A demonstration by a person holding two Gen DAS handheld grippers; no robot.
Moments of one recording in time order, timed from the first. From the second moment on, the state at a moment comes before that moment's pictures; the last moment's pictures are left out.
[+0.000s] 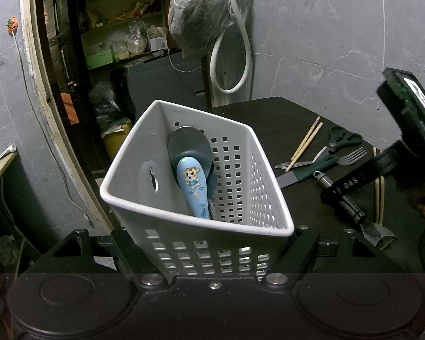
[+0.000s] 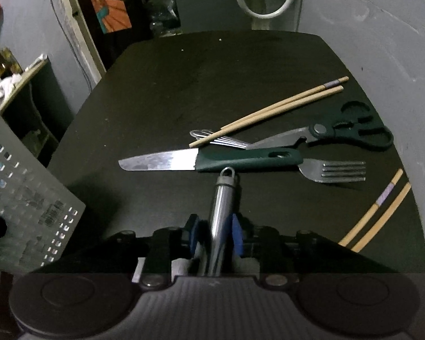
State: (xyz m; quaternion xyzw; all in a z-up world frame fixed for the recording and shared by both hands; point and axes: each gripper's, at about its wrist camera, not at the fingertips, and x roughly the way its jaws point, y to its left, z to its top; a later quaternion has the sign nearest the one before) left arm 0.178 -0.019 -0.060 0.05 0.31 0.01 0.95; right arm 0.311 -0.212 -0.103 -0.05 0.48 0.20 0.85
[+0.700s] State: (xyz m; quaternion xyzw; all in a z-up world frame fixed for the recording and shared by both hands) left arm 0.177 -0.020 -0.058 0.06 0.31 0.00 0.95; right arm 0.317 -0.209 -0.093 -0.04 0.47 0.18 0.87
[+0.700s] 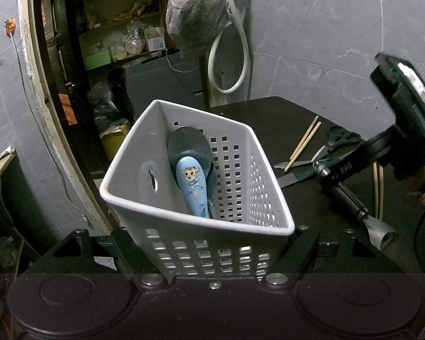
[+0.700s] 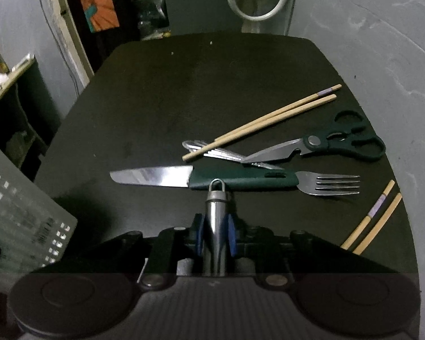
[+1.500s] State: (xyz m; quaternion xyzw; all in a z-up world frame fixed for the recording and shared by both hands) left arm 0.178 -0.021 -0.058 0.06 0.31 0.01 0.95; right arm 0.259 -0.232 -0.027 0.01 0.26 0.24 0.94
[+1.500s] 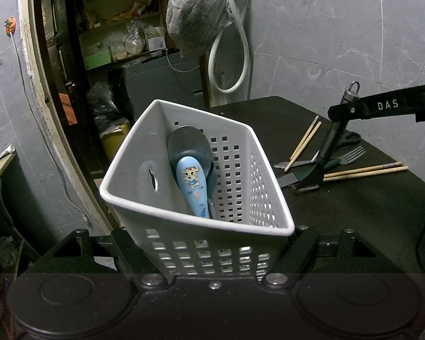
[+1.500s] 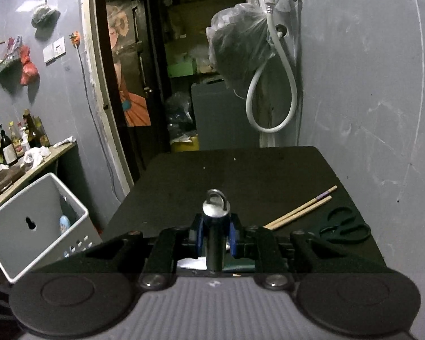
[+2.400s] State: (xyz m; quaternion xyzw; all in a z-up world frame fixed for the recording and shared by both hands) left arm 0.178 -0.021 -0.059 0.05 0.31 0.00 0.95; right arm 0.230 -0.207 0.095 0.05 0.09 0.36 0.93
